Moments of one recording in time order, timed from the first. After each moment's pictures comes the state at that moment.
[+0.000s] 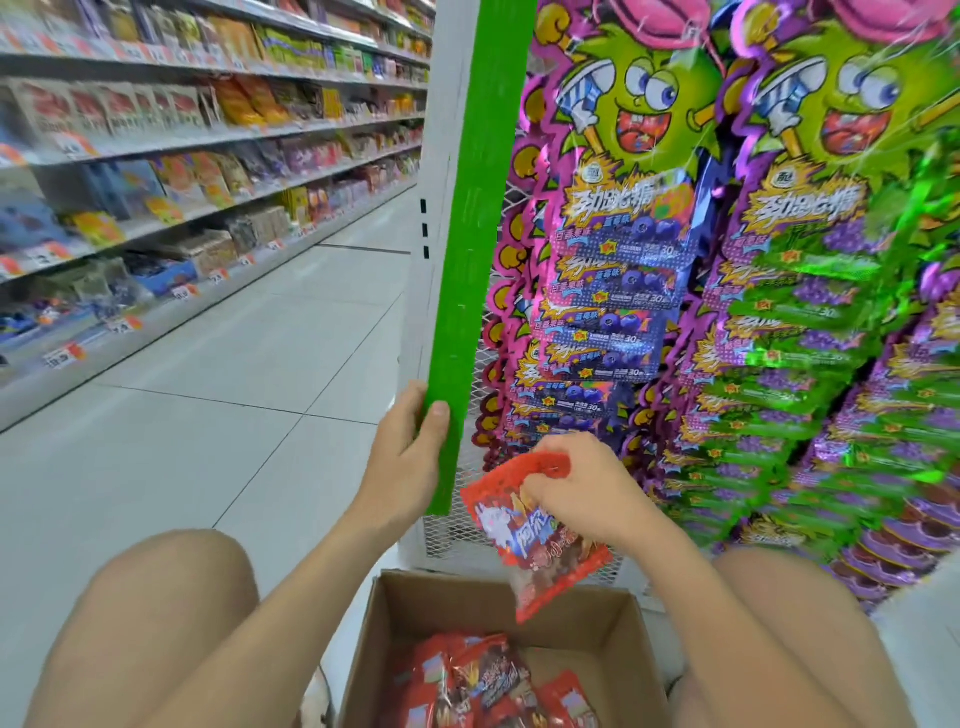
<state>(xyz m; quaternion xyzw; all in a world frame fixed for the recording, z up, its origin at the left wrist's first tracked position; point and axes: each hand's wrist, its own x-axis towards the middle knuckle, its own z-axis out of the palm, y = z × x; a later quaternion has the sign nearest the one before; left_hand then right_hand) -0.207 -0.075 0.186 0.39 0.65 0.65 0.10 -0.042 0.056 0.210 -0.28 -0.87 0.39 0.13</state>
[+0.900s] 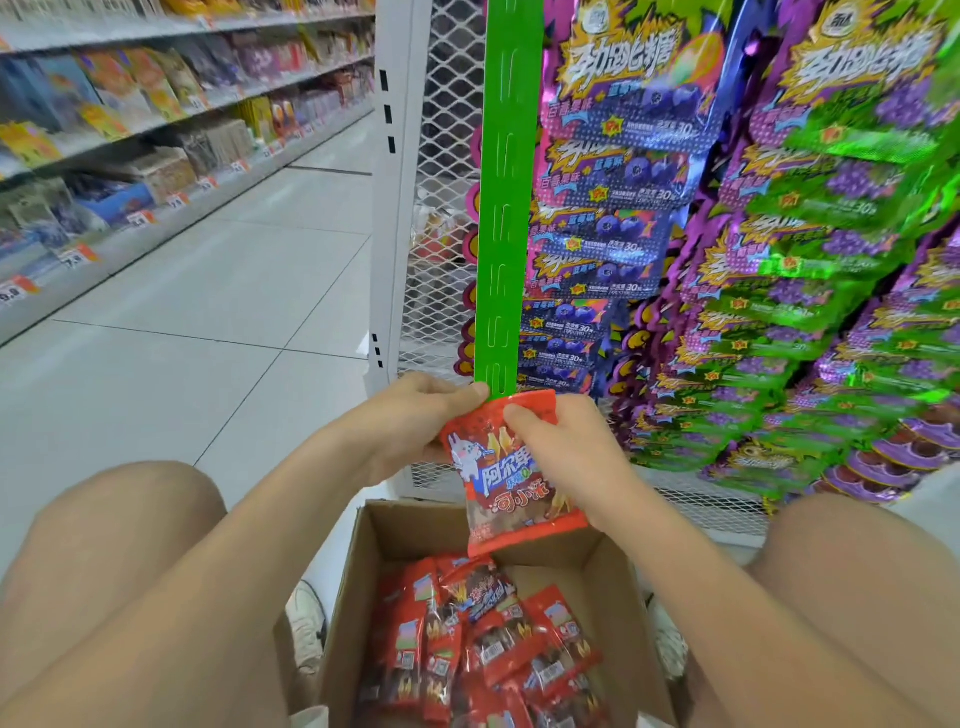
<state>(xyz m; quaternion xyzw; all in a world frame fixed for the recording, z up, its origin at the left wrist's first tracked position) -0.197 -0.062 0.182 0.28 0.68 0.48 0.48 -0.041 0.043 0.165 -0.36 -0.78 0.48 0.19</state>
